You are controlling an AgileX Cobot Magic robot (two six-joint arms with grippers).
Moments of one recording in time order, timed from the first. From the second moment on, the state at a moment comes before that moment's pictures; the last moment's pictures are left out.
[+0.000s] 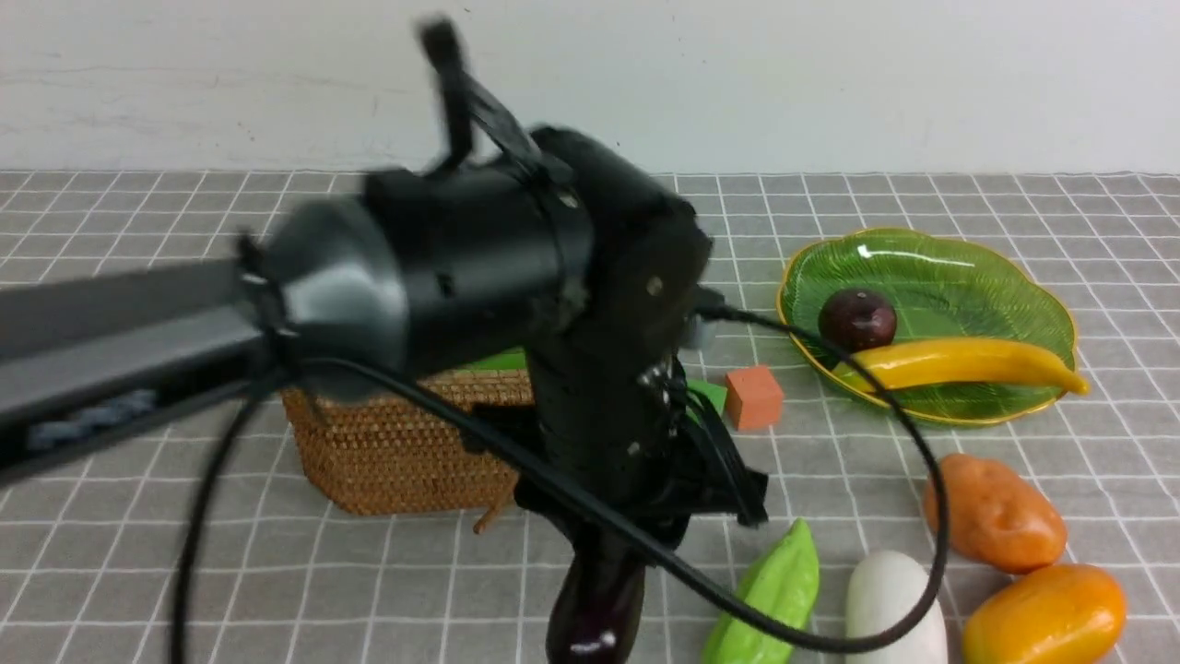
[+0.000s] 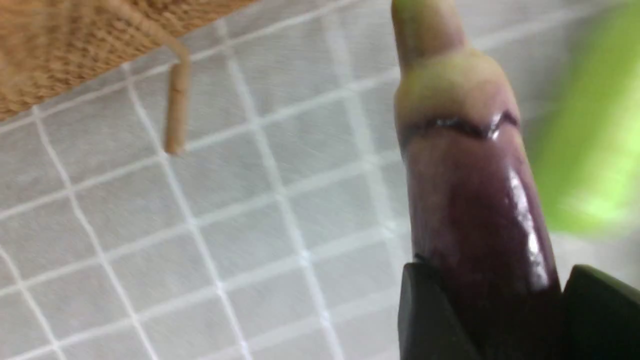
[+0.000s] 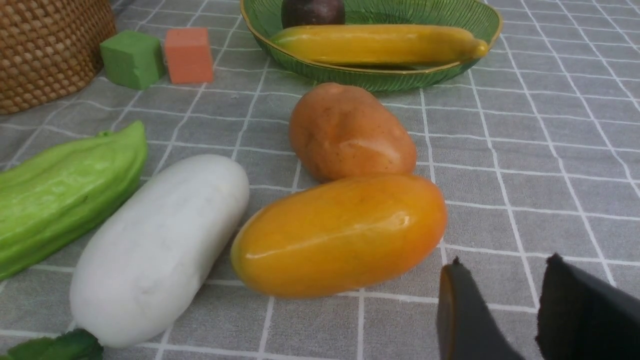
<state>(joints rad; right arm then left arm) 0.15 -0.01 0.02 -0.19 0.39 0.16 -0.83 1.72 -1.53 0.03 1.12 -0.51</state>
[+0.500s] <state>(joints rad) 0.15 -0.01 0.02 -0.19 0.39 0.16 -0.39 1.60 -1.62 -0.10 0.83 -0.77</state>
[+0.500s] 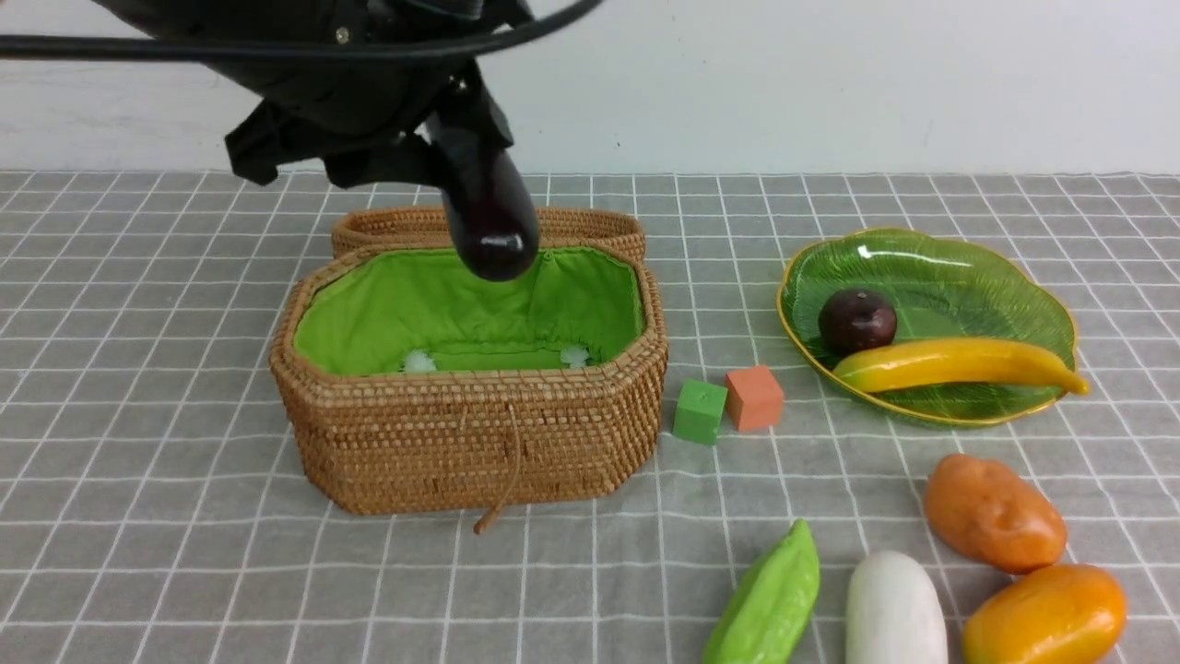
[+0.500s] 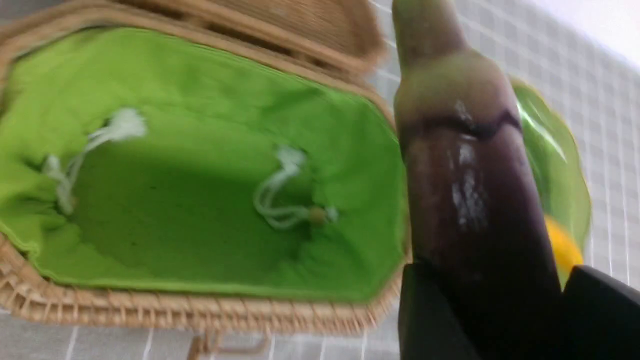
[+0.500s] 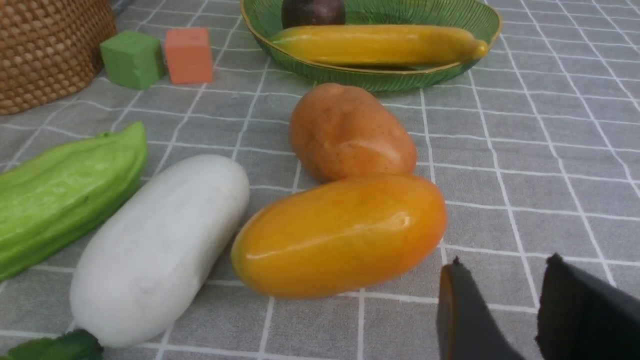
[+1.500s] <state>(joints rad) 0.15 -0.01 0.02 -0.19 0.39 0.16 -0.67 1.72 -1.62 -0.19 0.96 -0.18</state>
